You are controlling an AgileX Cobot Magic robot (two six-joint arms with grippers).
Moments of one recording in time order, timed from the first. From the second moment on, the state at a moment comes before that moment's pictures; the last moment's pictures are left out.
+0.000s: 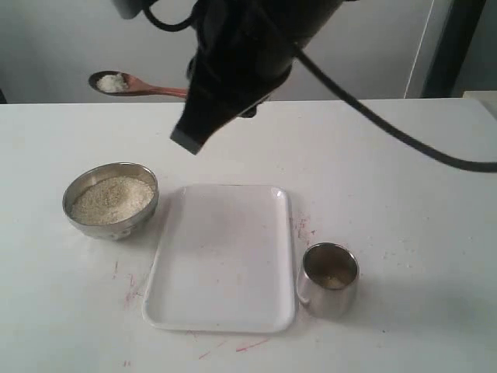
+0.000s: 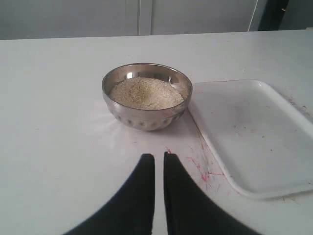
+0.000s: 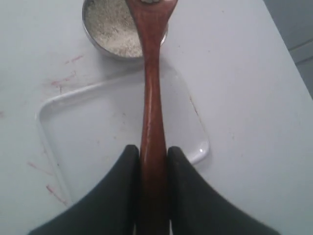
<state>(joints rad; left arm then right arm) -0.16 0.00 0.01 -0.17 0.08 -0.02 0.71 1.54 -1.61 -0.12 1.05 -0.31</state>
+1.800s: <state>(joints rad) -0.16 0.00 0.01 -0.17 0.08 -0.02 0.71 0.75 -0.55 -0.38 0.91 0.10</state>
